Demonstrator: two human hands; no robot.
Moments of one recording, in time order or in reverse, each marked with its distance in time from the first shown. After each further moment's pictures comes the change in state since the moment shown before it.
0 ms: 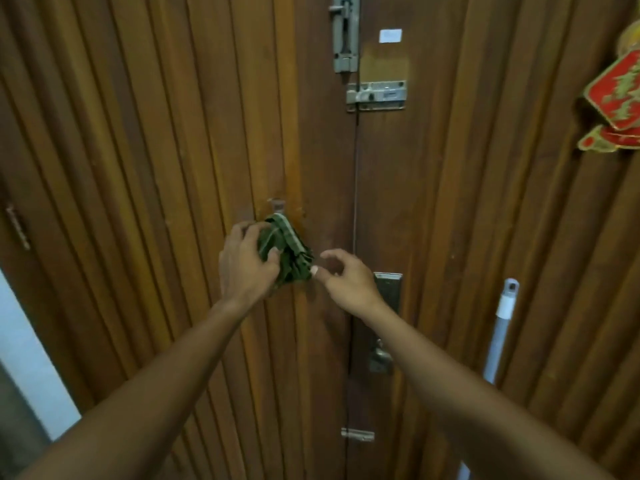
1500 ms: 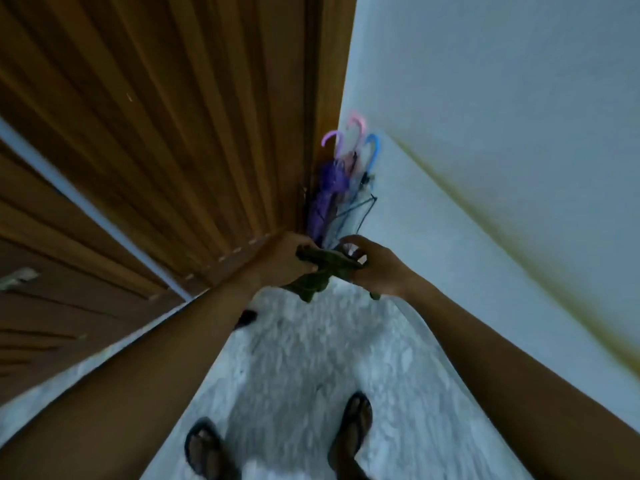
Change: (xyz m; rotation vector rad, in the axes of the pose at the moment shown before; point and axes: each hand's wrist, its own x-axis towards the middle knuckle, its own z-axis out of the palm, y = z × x) left_hand -0.532 0.404 0.335 -0.357 -1.687 0.351; right_hand -0.517 0.443 -0.385 -0.186 -0.068 0.913
